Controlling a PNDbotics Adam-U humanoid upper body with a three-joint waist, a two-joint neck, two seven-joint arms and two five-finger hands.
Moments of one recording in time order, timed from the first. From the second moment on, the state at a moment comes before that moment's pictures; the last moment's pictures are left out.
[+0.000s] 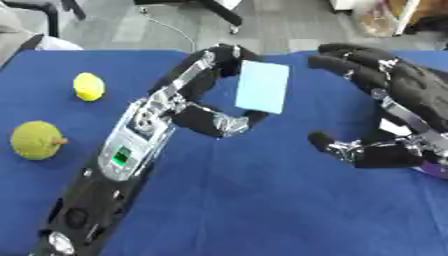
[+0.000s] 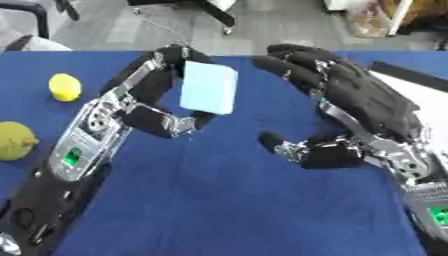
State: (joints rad) left arm -0.54 0.20 -0.28 -1.70 0.10 -0.19 -0.42; right arm -0.49 -0.44 0.37 -1.98 0.71 -0.33 0.18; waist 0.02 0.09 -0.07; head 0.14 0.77
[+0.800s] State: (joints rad) left arm -0.55 0.20 -0.29 -1.63 0.02 -0.20 -0.40; right arm -0.51 -0.42 0.38 -1.98 0.65 -0.34 0.20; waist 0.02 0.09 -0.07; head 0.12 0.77
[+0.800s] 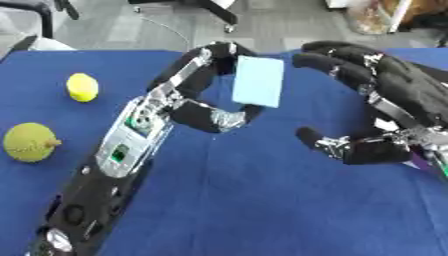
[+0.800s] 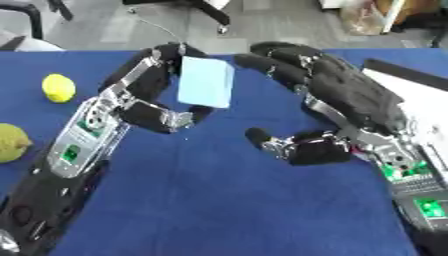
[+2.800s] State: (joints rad) left arm -0.57 0.12 -0.30 -1.51 -0.12 -0.26 -0.31; right arm -0.53 -0.37 0.38 -1.98 0.66 0.08 0.31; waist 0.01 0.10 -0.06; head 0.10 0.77
